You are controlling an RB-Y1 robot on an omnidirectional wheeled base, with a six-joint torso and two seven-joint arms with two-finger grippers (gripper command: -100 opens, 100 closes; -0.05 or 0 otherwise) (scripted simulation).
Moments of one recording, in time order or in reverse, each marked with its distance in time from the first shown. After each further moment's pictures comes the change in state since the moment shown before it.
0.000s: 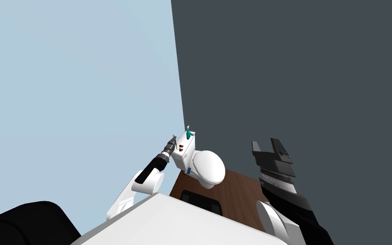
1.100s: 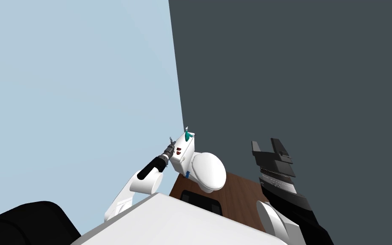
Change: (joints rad) left arm 0.003 -0.003 0.023 -0.007 0.027 0.260 -0.020; right arm 0.000 0.000 0.000 0.000 0.000 0.000 0.000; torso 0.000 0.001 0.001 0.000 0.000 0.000
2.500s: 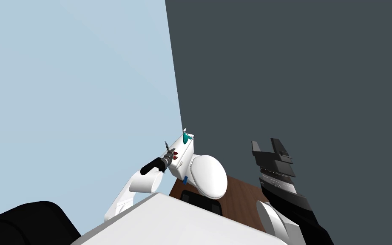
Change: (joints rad) left arm -0.004 -0.054 0.035 -0.003 0.039 0.325 -0.022; right arm 0.000 0.000 0.000 0.000 0.000 0.000 0.000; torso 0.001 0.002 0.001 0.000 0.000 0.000
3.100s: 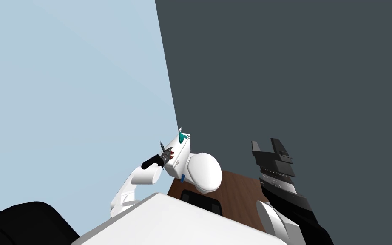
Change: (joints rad) left arm -0.086 0.036 0.101 0.101 0.026 -0.005 0.030; right arm 0.000 0.000 0.000 0.000 0.000 0.000 0.000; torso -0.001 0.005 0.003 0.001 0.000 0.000
